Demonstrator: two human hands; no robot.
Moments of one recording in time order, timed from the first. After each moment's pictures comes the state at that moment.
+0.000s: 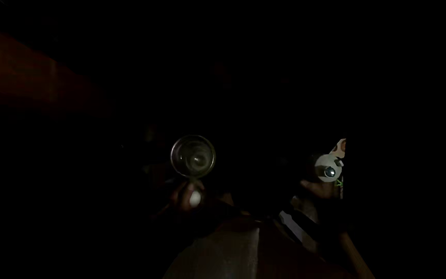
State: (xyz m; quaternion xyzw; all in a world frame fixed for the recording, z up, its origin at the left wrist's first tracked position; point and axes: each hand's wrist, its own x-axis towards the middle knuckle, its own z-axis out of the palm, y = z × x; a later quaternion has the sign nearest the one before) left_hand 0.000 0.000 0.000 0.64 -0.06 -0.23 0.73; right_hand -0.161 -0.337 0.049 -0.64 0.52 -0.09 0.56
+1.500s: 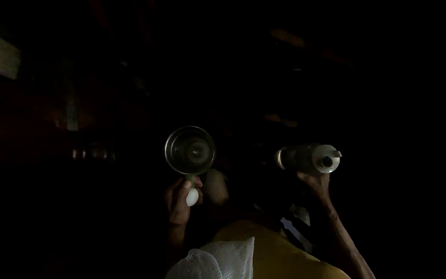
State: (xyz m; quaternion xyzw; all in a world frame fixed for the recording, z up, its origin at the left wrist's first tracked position) left_hand 0.376 -0.209 0.376 0.62 -0.12 -0.26 0.73; right_hand 0.165 -0.523 0.354 -0.71 0.46 -0.20 0.50
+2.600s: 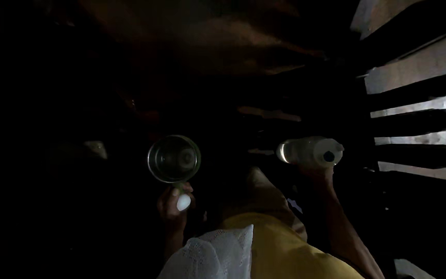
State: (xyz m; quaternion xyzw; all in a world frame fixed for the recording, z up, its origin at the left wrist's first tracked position) left_hand 0.590 -0.420 0.661 0.66 -0.09 -0.28 0.69; right_hand 0.349 -0.722 0.639 -0.71 0.61 -0.06 0.35
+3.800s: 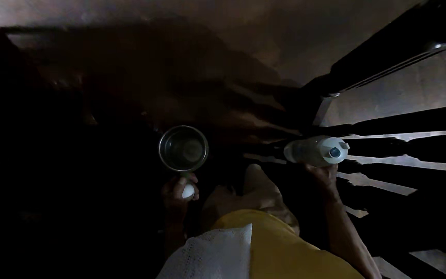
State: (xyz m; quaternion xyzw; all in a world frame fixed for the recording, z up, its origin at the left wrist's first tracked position) left_hand 0.851 -0.582 0.936 0.62 -0.13 -0.32 0.71; right_hand 0.562 -0.887 0.909 -0.68 0.57 -0.21 0.41
